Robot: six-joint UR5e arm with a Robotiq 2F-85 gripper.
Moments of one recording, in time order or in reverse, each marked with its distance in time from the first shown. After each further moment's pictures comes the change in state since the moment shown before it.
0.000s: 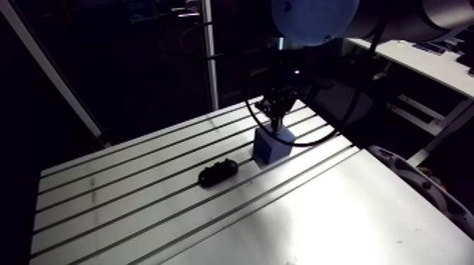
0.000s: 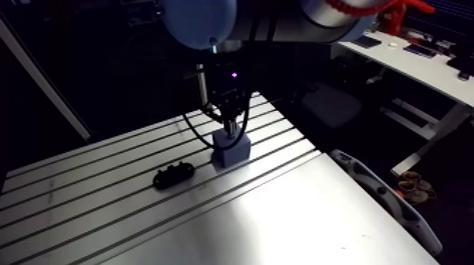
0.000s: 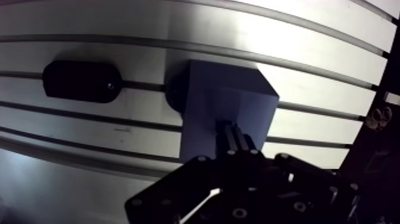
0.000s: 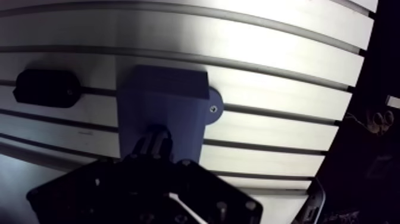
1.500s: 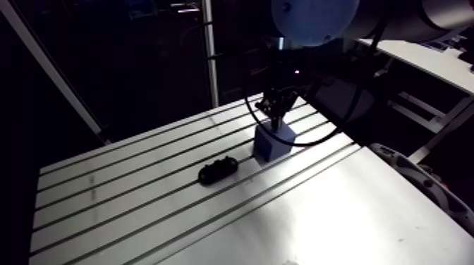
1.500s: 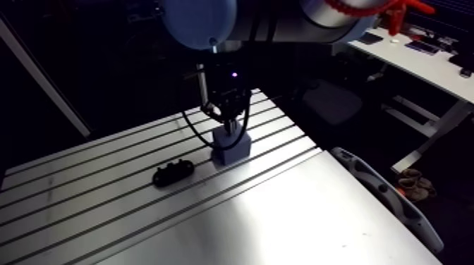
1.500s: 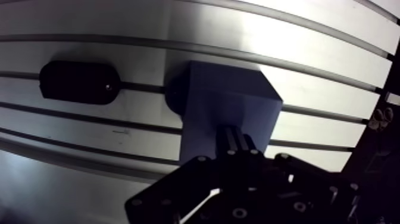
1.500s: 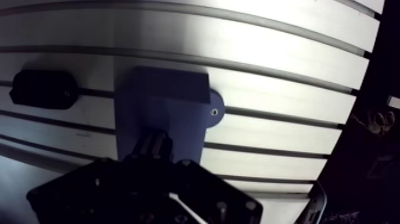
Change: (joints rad) arm 0.001 0.015 0.001 -0.005 -0.002 -0.004
